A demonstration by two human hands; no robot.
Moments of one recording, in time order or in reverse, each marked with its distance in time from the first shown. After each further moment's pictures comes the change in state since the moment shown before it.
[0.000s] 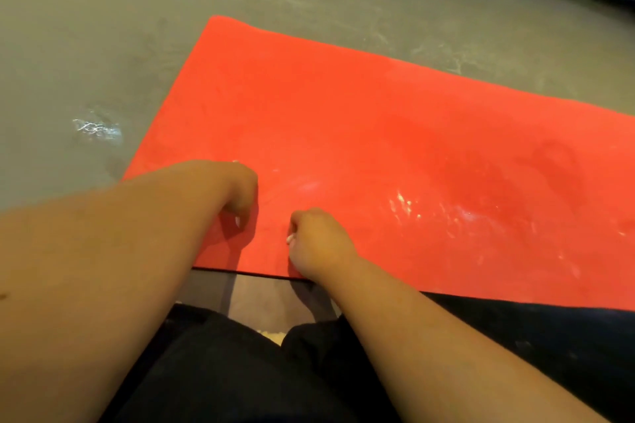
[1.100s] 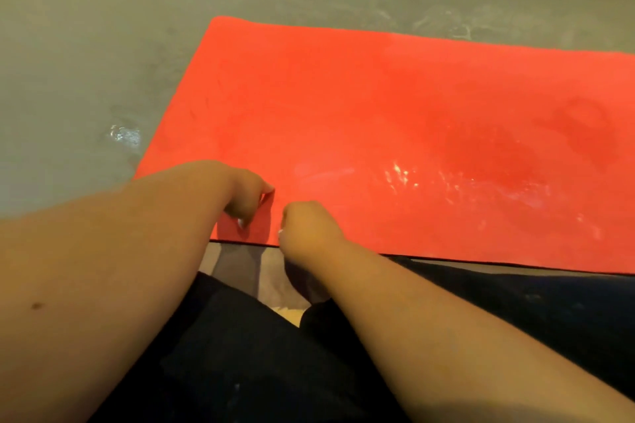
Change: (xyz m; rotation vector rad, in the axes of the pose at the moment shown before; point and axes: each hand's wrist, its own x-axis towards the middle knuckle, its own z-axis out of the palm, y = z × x) left_hand -0.022 0.039 0.016 0.071 -0.100 0.020; right_hand -0.040 -0.001 -0.006 0.057 -0.091 -0.018
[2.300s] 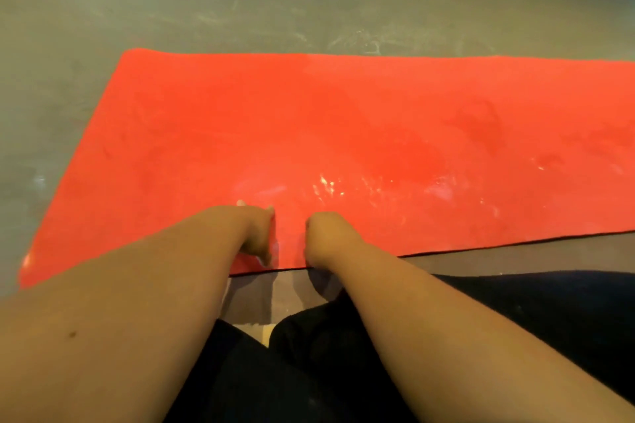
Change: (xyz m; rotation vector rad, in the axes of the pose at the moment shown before) left_hand 0.009 0.105 -0.035 -0.149 0.042 0.056; right_hand -0.022 0.107 -0.039 -0.140 -0.079 0.231
